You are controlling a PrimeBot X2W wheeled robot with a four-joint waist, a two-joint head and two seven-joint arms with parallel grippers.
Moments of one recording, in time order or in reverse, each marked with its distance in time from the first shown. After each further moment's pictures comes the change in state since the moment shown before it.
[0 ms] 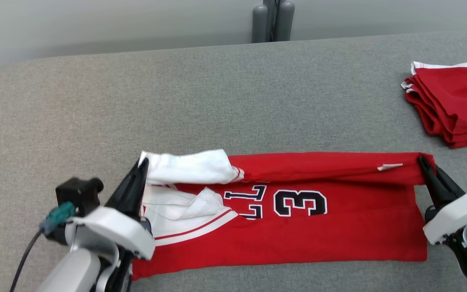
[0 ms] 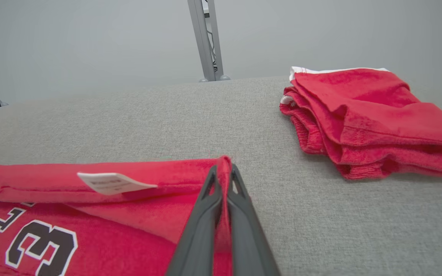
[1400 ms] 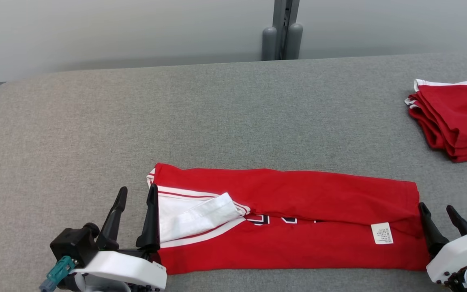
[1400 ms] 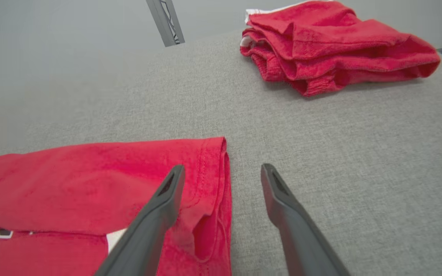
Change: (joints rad) left arm 0.246 -0.082 0.077 -0.188 -0.005 0.145 -0.137; right arm 0.284 0.254 -0.461 -0.174 -0.271 0.000 0.216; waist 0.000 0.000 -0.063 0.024
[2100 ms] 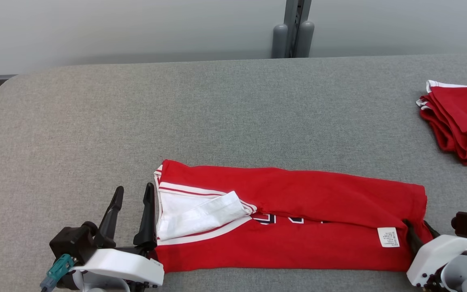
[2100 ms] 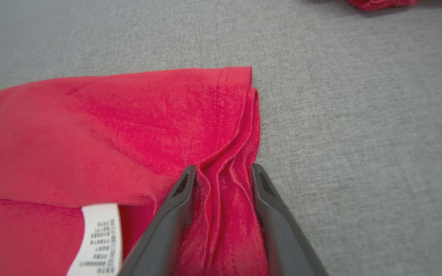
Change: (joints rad) left arm -0.022 -0.041 0.039 0.081 0.044 -0.038 -0.010; right arm -0.107 0.019 0.098 0.285 -0.007 0.000 0.035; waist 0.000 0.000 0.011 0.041
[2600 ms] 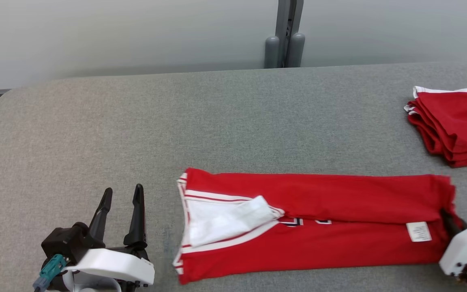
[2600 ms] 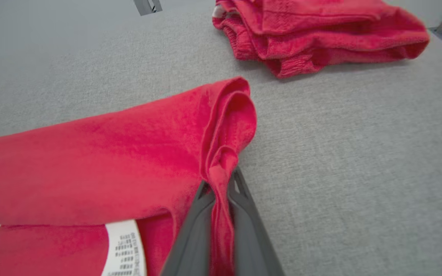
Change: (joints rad) left arm 0.004 0.005 0.034 0.030 0.022 -0.005 0.000; right arm -0.030 -0.101 -0.015 -0.006 0.056 0.001 0.006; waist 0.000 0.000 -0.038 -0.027
